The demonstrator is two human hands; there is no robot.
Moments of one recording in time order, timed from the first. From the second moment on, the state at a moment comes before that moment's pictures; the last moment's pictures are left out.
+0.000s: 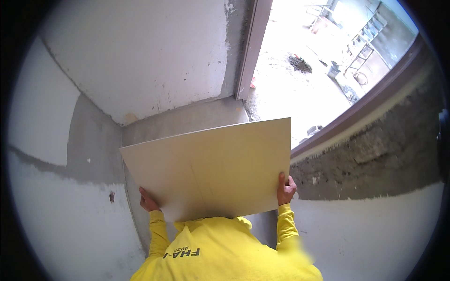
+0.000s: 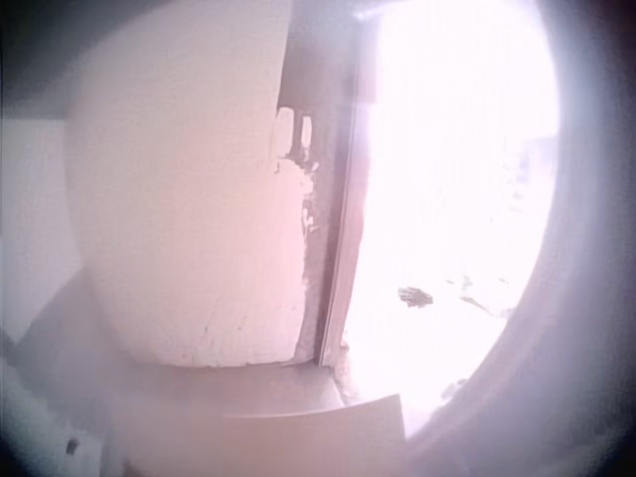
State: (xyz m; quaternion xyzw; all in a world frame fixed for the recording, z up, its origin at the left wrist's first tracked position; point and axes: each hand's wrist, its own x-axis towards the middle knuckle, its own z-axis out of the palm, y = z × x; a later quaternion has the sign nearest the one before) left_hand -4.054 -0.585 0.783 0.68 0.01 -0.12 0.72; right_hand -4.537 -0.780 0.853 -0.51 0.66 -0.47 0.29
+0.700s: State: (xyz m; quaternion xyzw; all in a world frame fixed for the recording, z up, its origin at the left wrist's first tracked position) left_hand -4.055 -1.234 0.838 0.69 -0.24 -0.19 0.66; right_hand -4.567 -1.308 0.736 -0.25 0.71 -0.60 0.27
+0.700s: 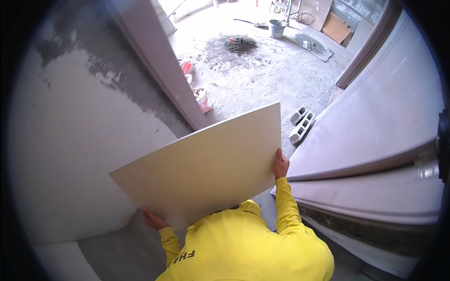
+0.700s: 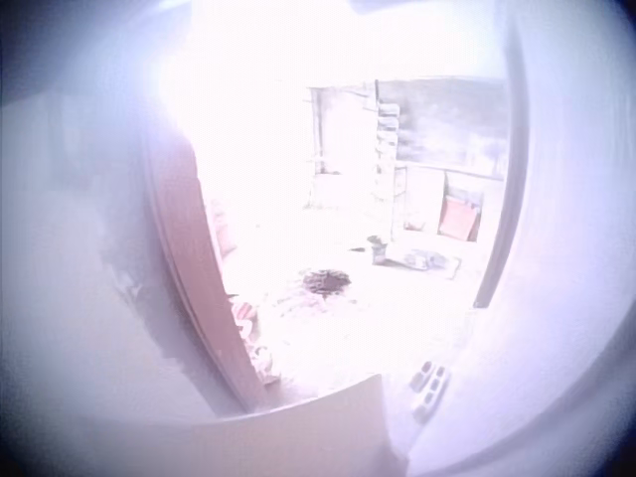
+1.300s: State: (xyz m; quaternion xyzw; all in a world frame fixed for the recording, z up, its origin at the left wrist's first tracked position) left_hand -4.413 -1.760 0.809 0.53 -0.45 -0.36 0.63; right_hand -4.890 -1.580 0.668 0.10 0.78 -0.60 0.13
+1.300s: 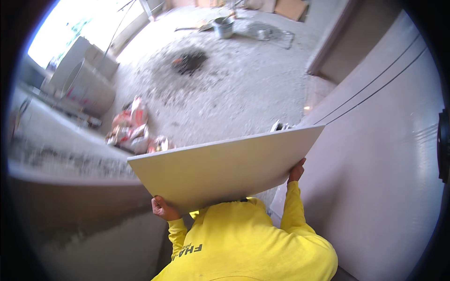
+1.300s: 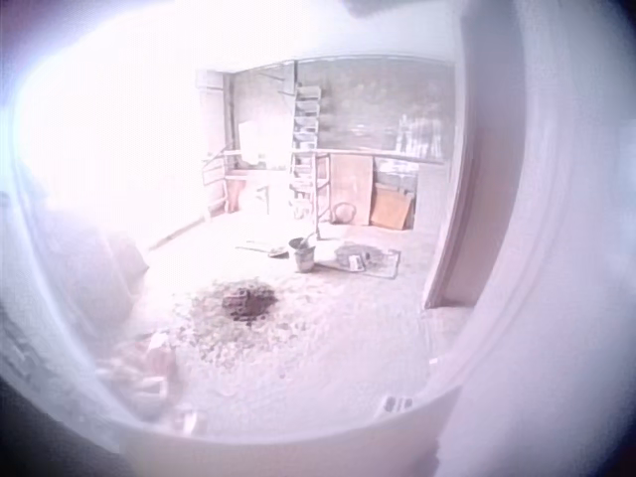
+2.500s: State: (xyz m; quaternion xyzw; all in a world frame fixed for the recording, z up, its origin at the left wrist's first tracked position) left_hand -5.586 -2.454 0.763 0.35 -0.61 -0.61 0.37; right_hand -5.677 -1.929 0.627 0.36 0.75 -0.54 -0.09
